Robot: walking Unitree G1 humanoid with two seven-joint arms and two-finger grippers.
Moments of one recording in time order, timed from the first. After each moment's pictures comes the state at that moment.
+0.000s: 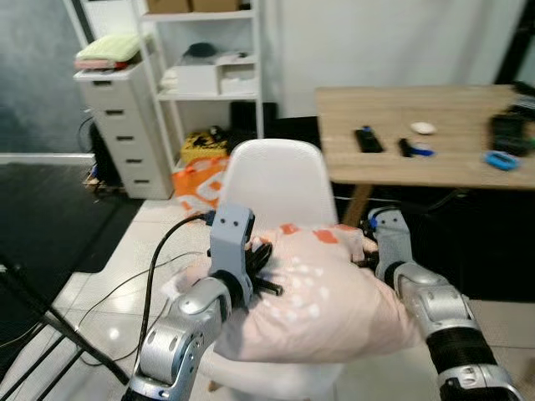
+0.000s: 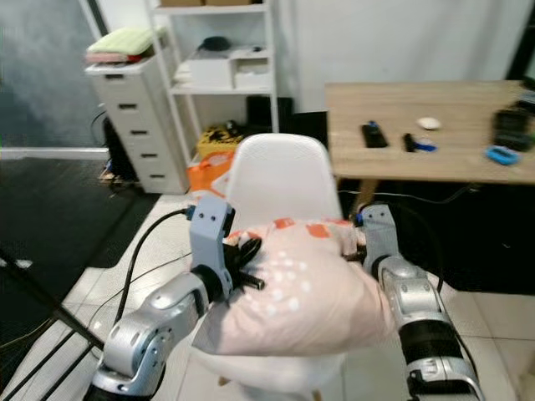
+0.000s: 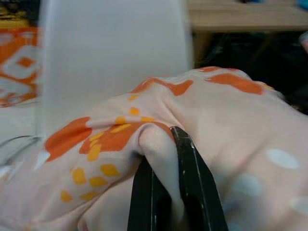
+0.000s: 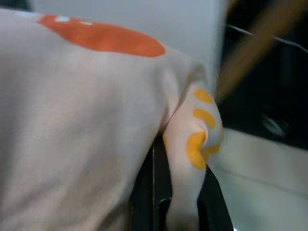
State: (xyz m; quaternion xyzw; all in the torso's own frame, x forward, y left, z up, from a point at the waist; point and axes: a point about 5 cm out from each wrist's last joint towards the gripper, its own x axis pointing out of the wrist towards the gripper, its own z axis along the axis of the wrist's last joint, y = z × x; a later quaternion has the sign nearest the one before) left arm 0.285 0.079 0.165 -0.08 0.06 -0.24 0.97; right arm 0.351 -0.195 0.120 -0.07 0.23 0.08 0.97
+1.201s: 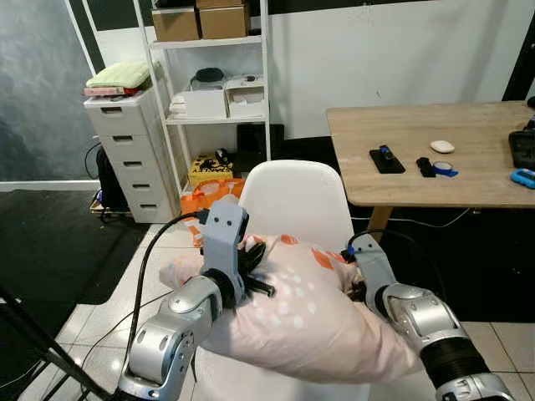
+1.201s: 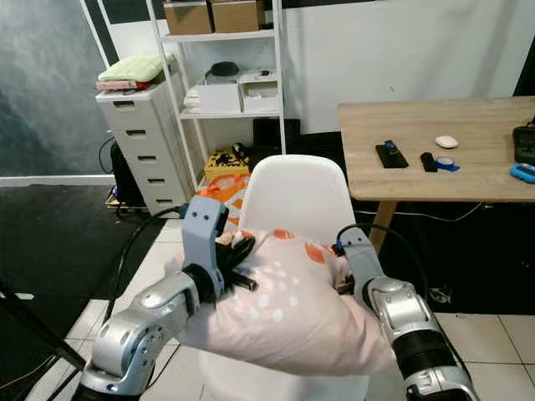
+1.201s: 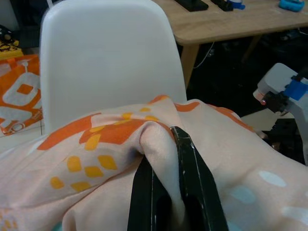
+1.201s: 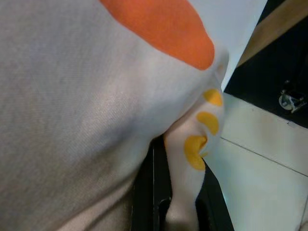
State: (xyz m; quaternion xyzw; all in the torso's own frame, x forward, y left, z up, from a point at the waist) left arm 0.282 0.072 0.170 -0.06 0.06 -0.28 0.96; right arm 0.326 -0.212 0.085 -0.14 0.36 0.10 0.92
